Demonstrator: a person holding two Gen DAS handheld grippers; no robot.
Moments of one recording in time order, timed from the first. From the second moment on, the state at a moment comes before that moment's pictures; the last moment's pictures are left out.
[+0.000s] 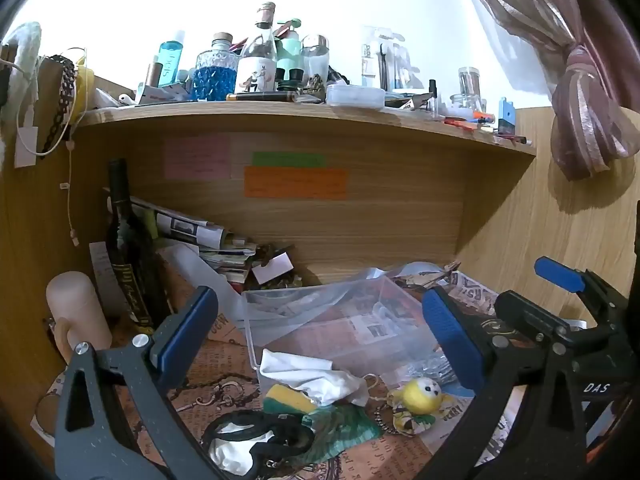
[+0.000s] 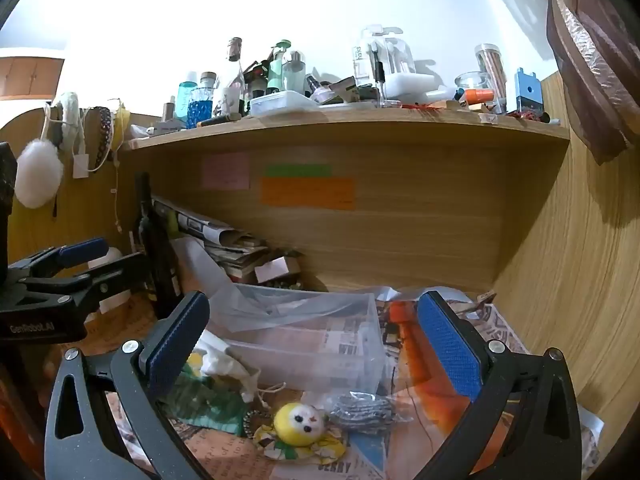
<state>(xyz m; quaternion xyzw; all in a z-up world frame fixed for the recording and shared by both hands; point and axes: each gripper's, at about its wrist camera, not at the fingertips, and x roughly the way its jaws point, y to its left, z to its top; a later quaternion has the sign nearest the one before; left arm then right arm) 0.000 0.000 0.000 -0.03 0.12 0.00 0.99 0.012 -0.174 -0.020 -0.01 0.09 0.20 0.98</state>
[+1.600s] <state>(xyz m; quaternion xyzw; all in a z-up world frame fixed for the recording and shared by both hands) 0.004 -0.005 -0.006 -0.02 0.12 0.00 0.99 0.015 -0.176 -0.021 0.00 0.10 0.19 0.98</state>
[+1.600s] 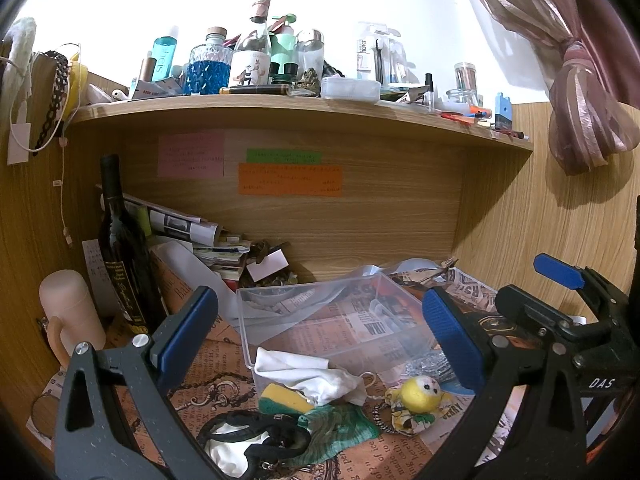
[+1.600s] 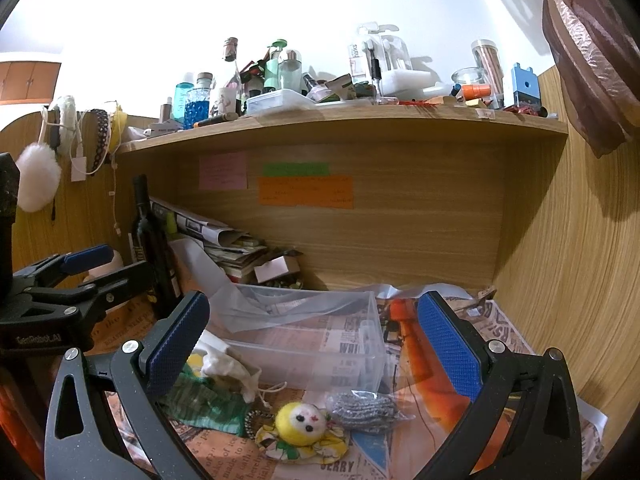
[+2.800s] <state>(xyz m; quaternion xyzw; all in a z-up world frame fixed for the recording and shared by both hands) 0.004 -0.003 -0.006 -0.02 0.12 0.00 0.99 0.015 -0.176 -0.020 0.00 0.10 0.19 0.98</state>
